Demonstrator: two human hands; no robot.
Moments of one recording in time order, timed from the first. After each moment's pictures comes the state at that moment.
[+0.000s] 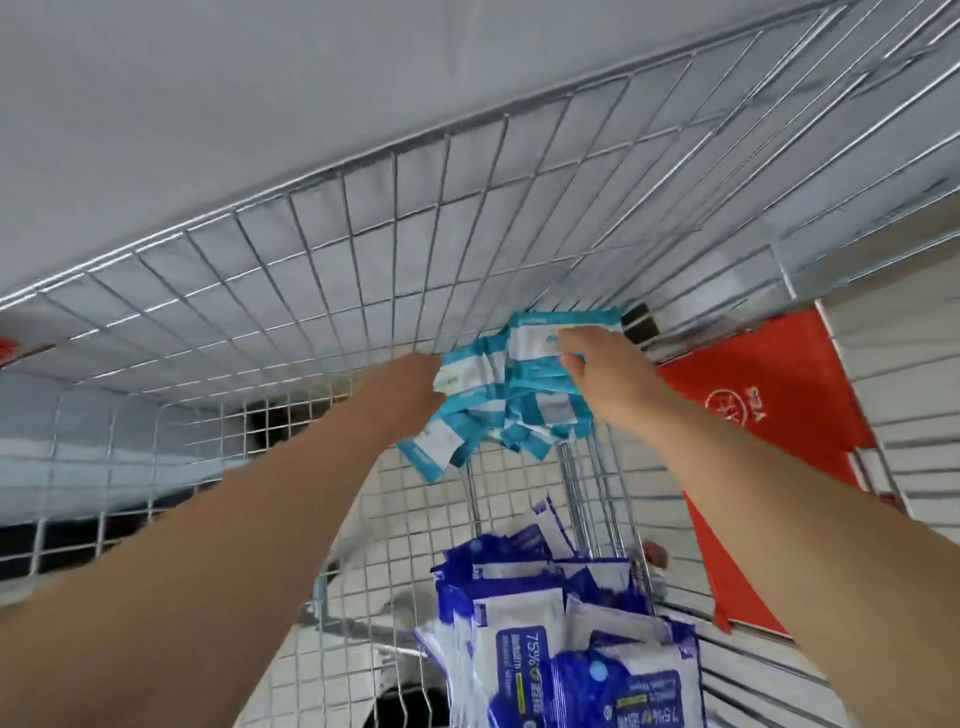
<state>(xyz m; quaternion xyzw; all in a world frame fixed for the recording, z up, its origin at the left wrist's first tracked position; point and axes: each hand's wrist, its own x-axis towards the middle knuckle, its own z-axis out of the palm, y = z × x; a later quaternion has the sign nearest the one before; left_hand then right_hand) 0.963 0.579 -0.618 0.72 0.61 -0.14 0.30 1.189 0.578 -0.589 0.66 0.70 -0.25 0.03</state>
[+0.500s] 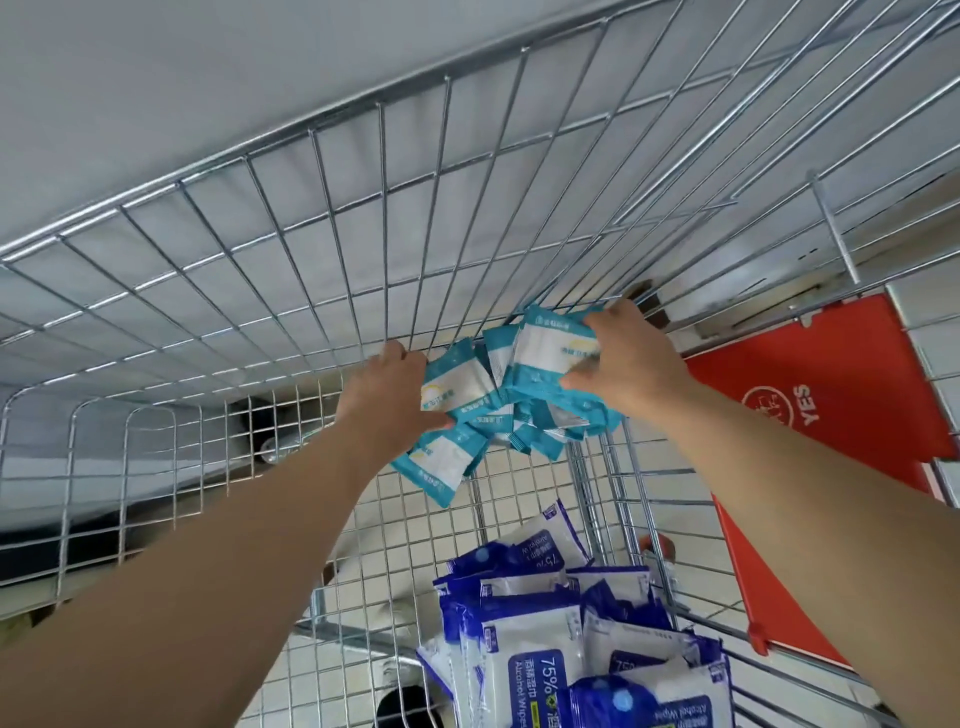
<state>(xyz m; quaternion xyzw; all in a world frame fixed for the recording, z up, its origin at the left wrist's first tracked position) 0.953 0.574 -0.651 0.72 0.64 -0.10 0.23 1.193 0.590 -0.609 0.70 0.67 -0.23 0.05</state>
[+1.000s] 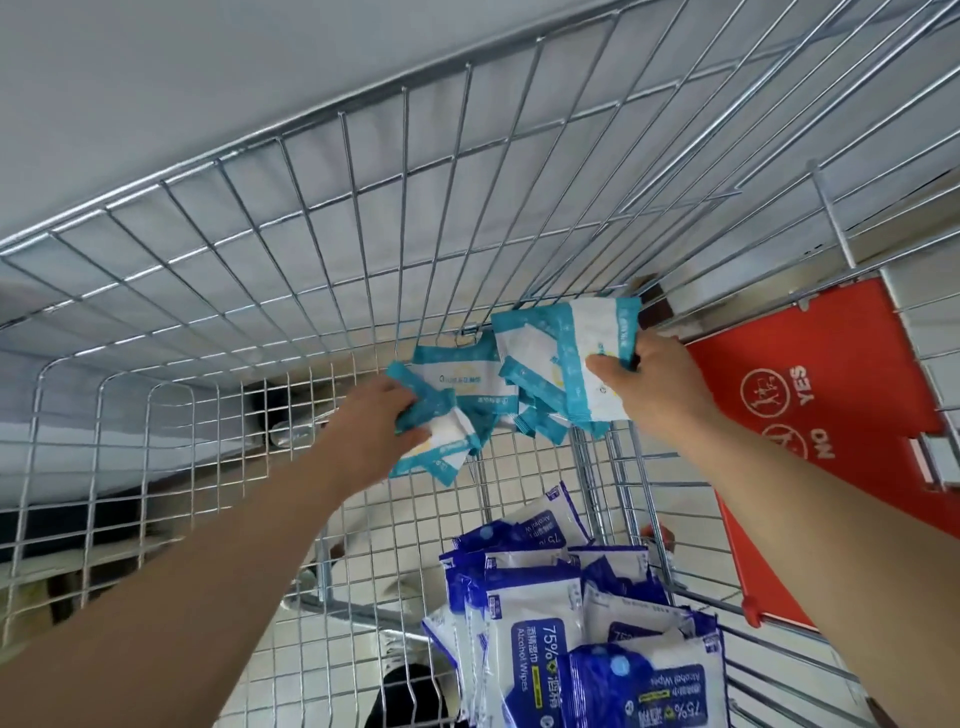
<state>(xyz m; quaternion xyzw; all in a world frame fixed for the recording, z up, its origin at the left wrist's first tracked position) 0.919 0.529 -0.654 0.71 0.61 -0.04 0.35 1.198 0.549 -0.604 0.76 0.56 -0.31 -0.11</state>
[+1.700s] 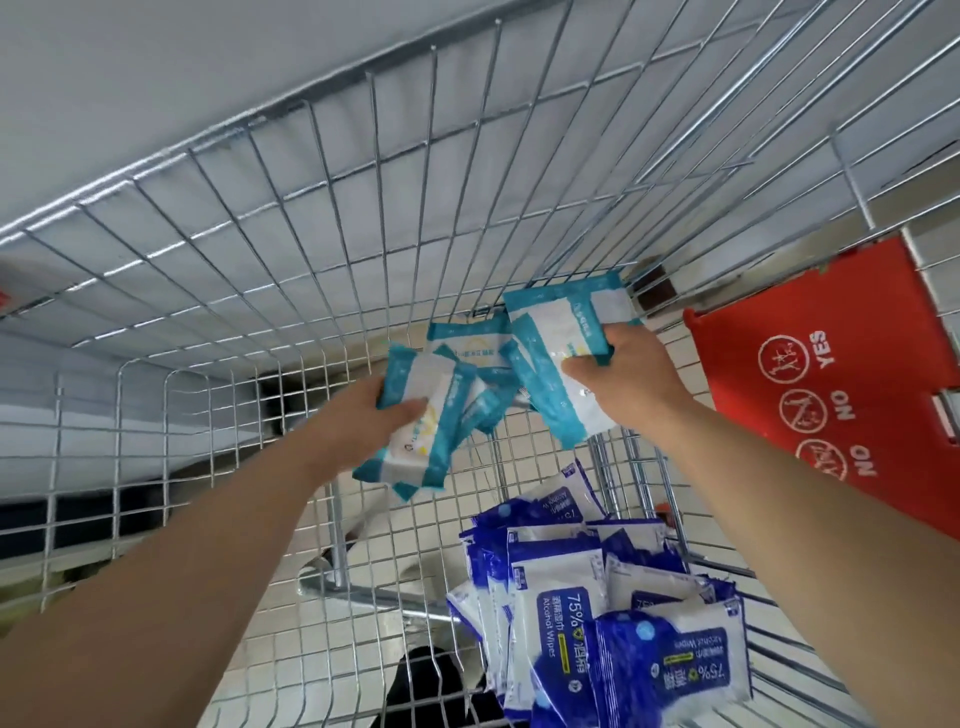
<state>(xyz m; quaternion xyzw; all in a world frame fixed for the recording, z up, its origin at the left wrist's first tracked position) 0.898 0.520 -0.631 0.45 0.66 0.07 0.59 1.160 0.532 -0.608 0.74 0.52 -0.39 -0.16</state>
